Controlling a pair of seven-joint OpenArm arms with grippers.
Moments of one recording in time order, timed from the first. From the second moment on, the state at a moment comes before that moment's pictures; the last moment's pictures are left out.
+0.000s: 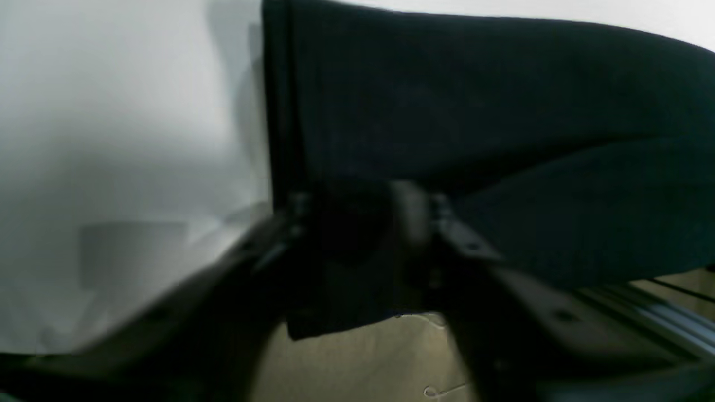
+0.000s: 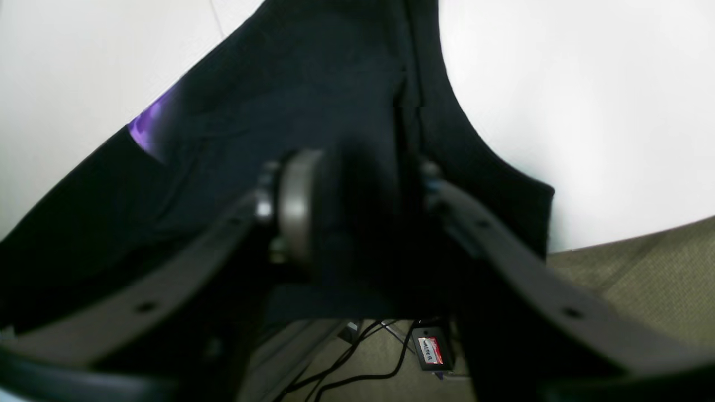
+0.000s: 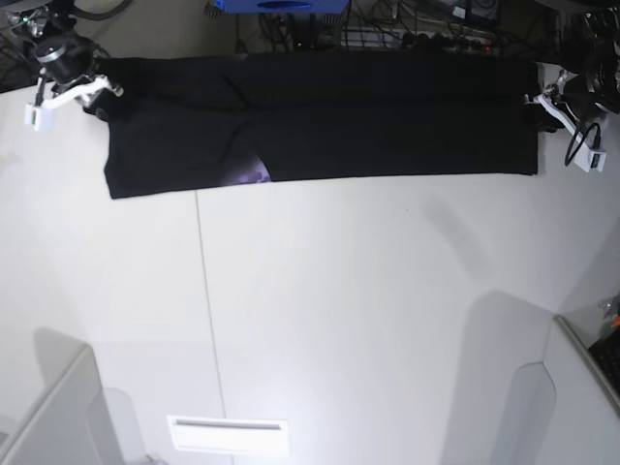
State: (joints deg) left arm 36.4 -33.9 -32.7 104.0 -56.6 -15.6 63.2; right arm -39.2 8.3 34.9 111.0 50.8 11.7 -49.6
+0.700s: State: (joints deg) left arm 35.2 -17.8 -41.7 108.1 -46.8 -15.4 63.0; right arm -32.7 6.0 34.4 109.0 46.8 26.9 -54.1
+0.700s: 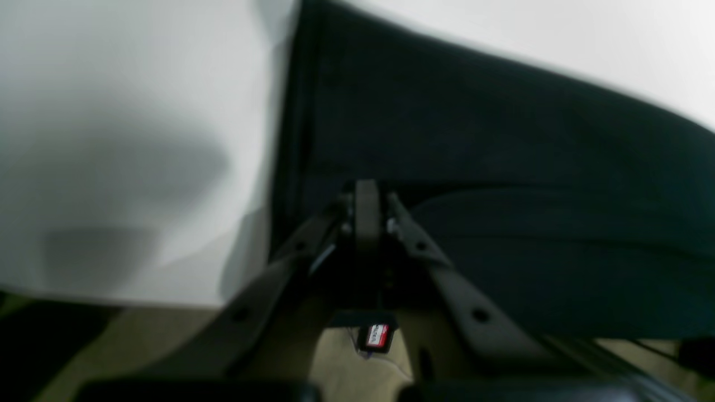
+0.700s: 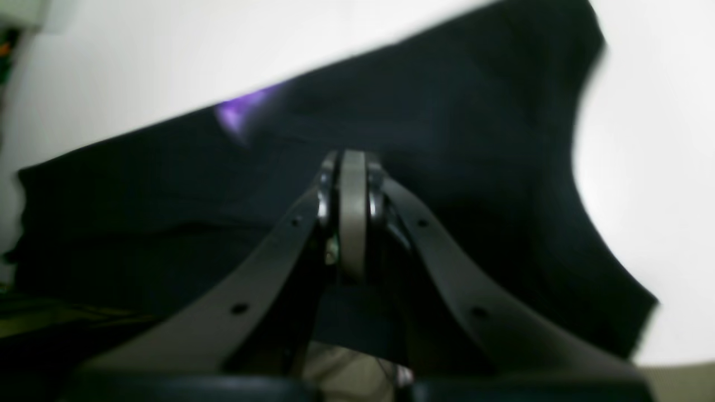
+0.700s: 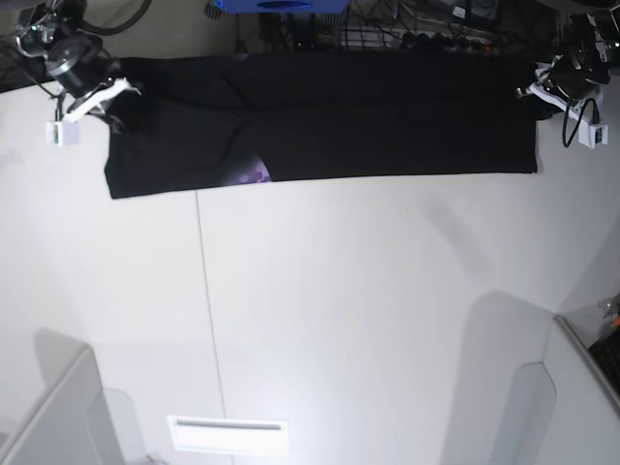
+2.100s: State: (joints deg) left arm 7.4 -12.9 -30.4 95.1 -20.1 -15.4 63.5; right arm -5.1 0.9 31.8 90.6 9.1 27.2 -56.7
